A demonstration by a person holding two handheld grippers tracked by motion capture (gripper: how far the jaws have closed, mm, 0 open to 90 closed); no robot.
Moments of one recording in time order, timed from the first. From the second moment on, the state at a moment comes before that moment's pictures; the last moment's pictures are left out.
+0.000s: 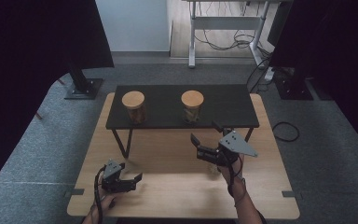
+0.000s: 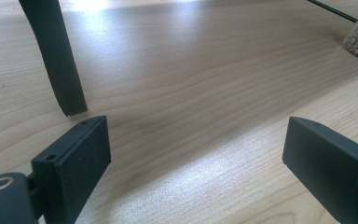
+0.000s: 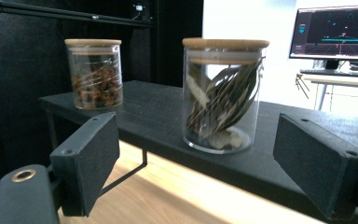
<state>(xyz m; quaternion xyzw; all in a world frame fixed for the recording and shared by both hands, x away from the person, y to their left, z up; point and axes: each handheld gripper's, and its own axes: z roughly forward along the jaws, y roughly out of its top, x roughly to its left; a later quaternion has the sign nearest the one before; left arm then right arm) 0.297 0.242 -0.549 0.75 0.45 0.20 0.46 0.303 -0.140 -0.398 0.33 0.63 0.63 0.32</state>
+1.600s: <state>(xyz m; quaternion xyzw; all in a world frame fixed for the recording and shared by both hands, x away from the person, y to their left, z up) 0.297 0.240 -0.549 0.75 0.44 0.19 0.45 0.247 -0.163 -0.495 0.39 0.65 0.59 0.28</state>
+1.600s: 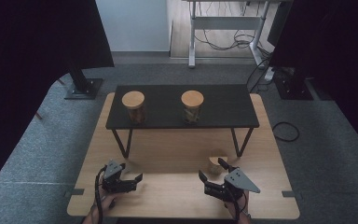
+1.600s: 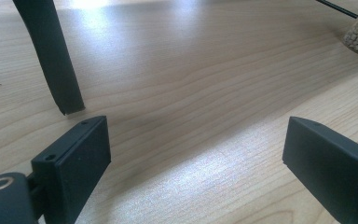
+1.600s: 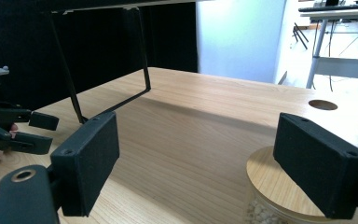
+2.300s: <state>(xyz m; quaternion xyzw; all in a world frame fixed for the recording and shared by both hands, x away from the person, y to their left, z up) 0.297 0.239 -0.549 0.75 0.44 0.19 0.45 0.244 -0.193 -0.509 0.41 0.65 0.58 0.27</state>
